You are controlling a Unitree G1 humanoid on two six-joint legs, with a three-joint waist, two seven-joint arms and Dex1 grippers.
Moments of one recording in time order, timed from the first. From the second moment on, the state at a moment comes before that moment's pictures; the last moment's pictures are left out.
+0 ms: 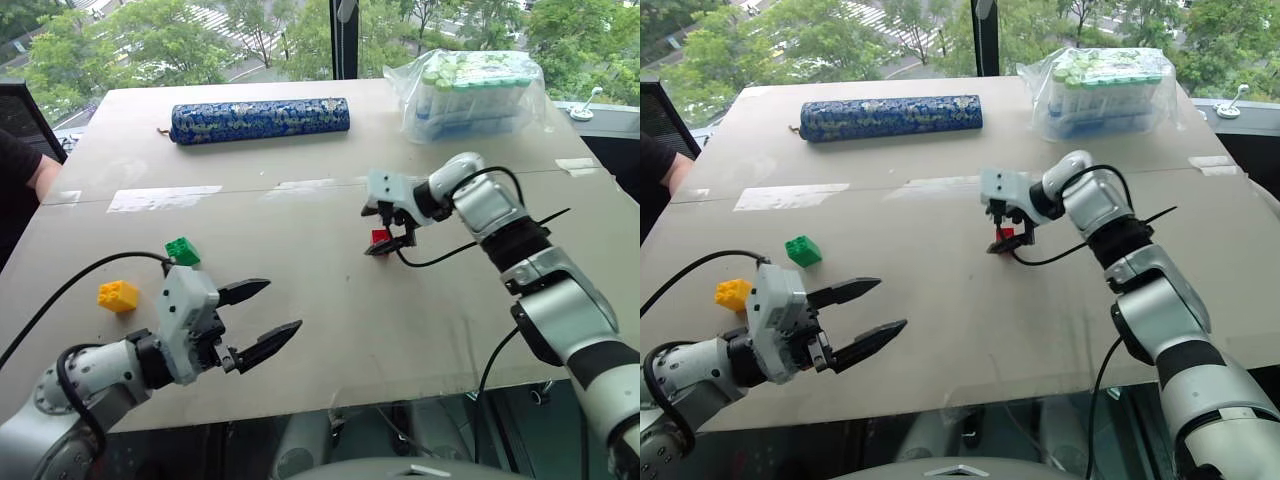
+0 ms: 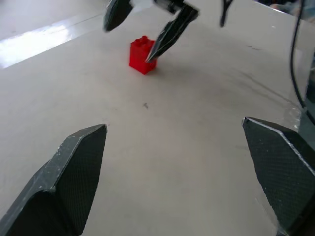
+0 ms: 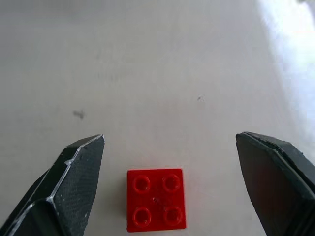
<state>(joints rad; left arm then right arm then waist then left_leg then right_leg) 0.40 0.72 0.44 -0.79 -0.78 0.60 -0.69 -1.03 -0.40 0.38 0.48 -0.04 0.28 1.33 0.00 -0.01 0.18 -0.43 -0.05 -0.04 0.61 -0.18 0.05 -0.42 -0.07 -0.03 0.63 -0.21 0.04</state>
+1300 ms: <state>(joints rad) -0.19 0.64 0.33 -0.22 -0.47 0.71 -0.41 -0.29 -0.64 -0.06 -0.52 0.56 0.47 1.02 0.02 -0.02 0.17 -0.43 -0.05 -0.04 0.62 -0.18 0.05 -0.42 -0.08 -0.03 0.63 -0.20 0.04</state>
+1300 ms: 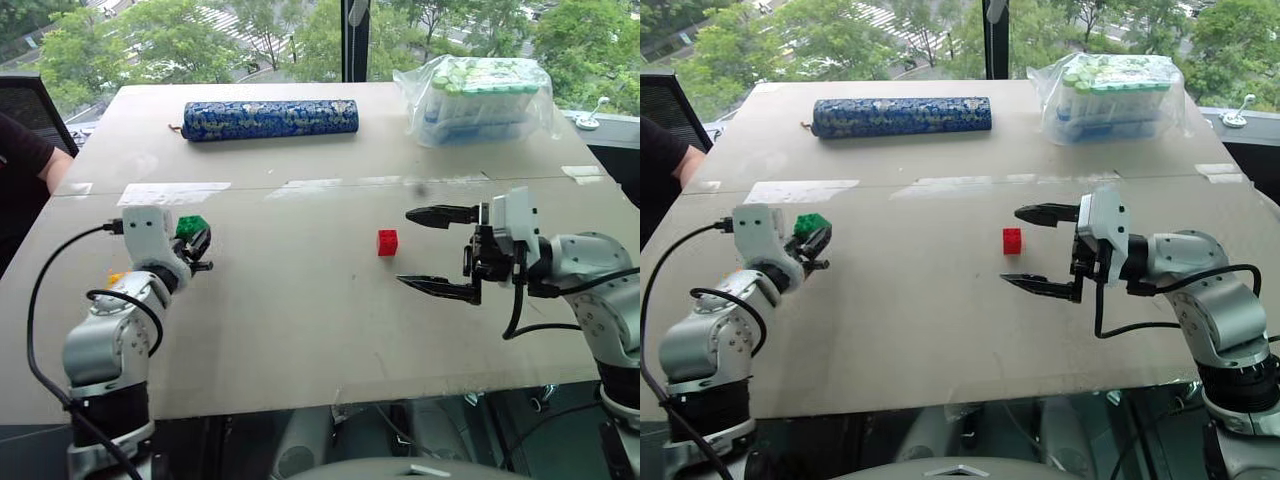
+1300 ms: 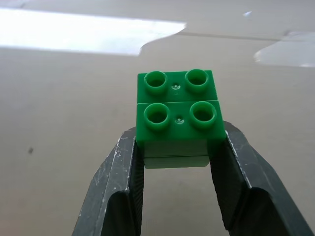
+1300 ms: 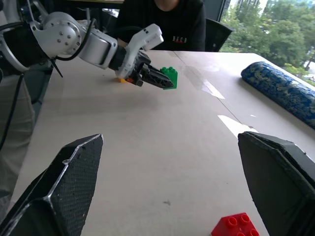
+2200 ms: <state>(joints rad) -0.98 0.46 -0.28 0.98 -0.07 -0.19 -1.48 0.25 -0.74 -0.41 -0.81 0.64 0.52 0.82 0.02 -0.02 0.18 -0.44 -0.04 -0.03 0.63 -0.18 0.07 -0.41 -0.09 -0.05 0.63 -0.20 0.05</state>
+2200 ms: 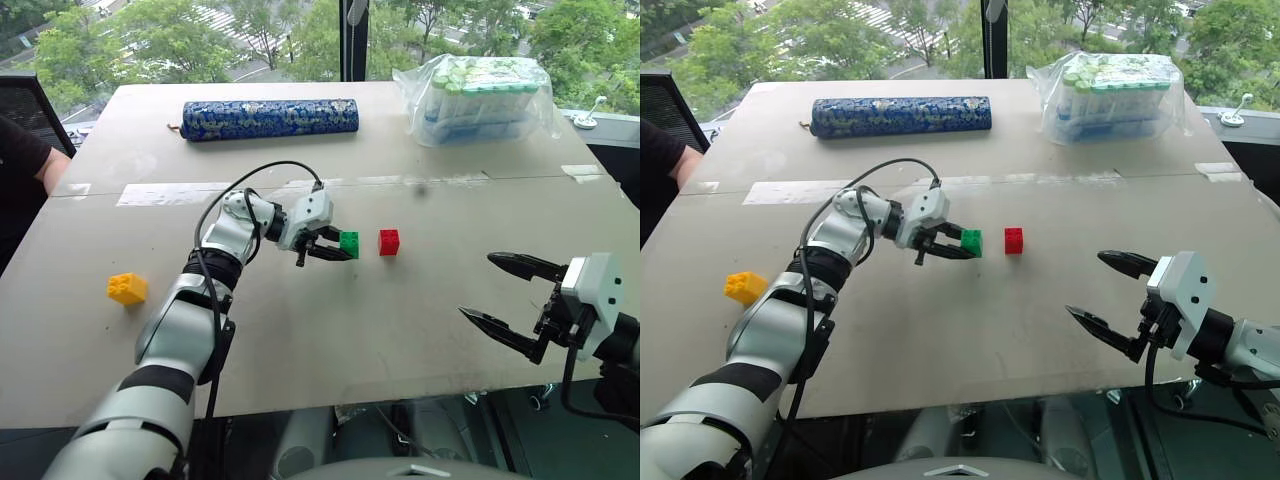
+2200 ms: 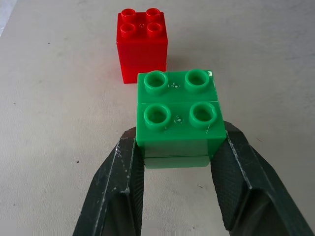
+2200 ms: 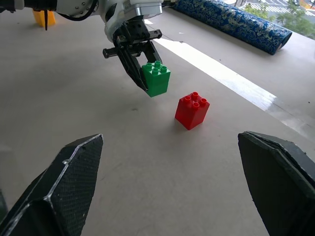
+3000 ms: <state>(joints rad) -0.99 0.46 -0.24 1.05 0.01 -0.21 -1.44 0.29 -0.76 -0.41 -0.78 0.65 0.46 0.86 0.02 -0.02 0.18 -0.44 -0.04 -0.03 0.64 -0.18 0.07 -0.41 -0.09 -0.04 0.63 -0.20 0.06</state>
